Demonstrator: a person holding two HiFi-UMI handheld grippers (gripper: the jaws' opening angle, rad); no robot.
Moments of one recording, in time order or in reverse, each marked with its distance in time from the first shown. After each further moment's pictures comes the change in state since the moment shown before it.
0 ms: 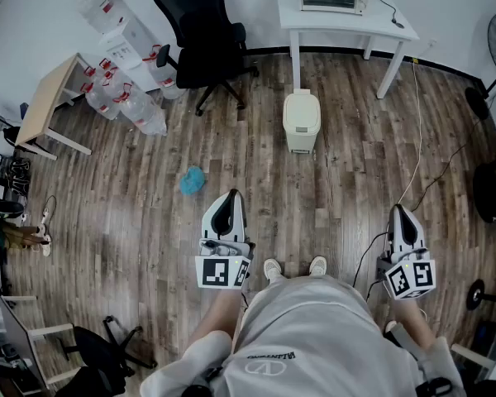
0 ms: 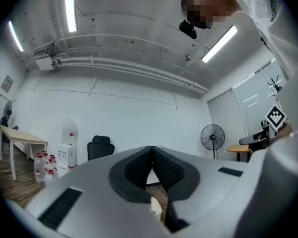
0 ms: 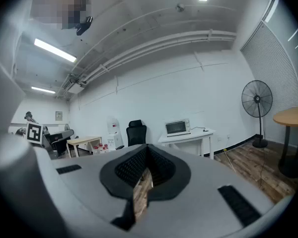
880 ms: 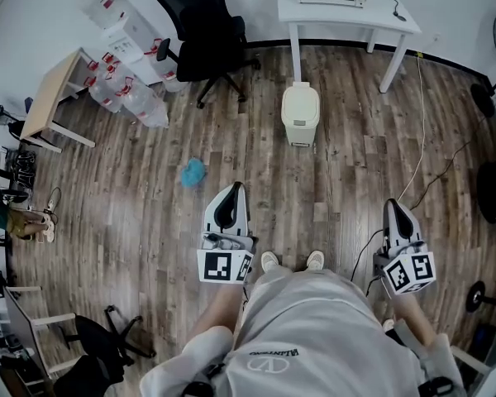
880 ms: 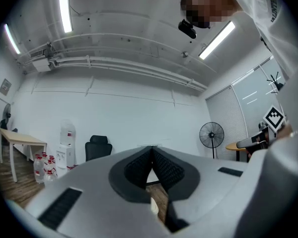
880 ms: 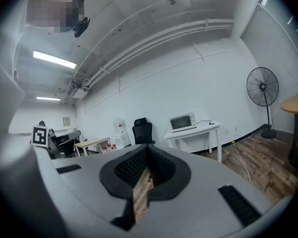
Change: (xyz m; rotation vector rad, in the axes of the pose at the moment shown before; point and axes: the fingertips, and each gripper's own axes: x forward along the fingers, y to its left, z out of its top) left arm 0.024 -0.050 0.004 0.021 0.018 -0.005; right arm 0.008 -0.025 0.001 0.060 0.039 0.095
